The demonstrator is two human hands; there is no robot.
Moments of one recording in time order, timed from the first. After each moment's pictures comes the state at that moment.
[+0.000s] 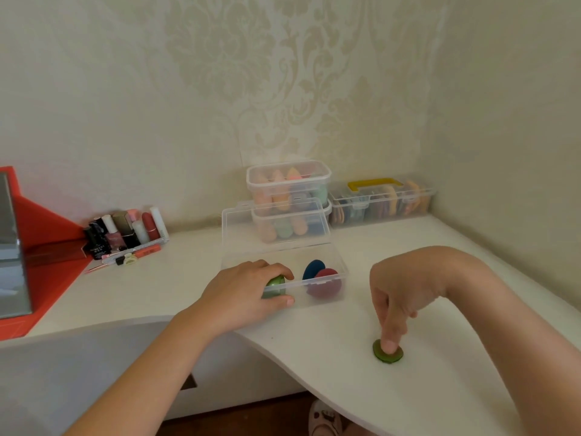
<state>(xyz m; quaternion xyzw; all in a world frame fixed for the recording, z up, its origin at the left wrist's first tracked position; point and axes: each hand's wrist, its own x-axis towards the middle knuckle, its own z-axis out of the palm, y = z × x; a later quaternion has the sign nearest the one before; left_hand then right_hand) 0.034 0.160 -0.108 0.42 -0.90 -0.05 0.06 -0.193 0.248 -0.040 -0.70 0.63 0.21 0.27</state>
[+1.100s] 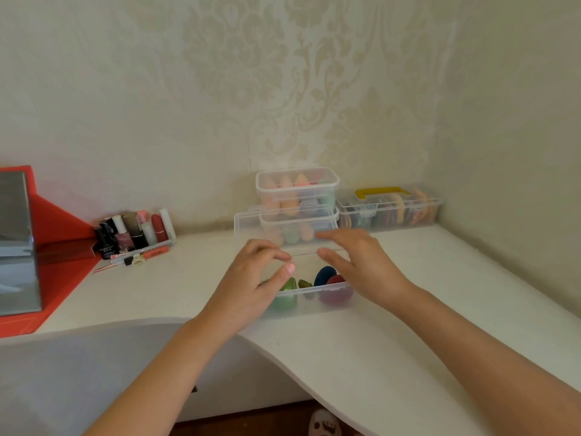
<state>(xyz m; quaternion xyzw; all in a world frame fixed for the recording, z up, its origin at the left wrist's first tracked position) 0.036 0.166 -0.109 0.40 -0.83 -0.16 0.35 -0.170 0.199 -0.094 -0.72 0.61 -0.32 0.03</state>
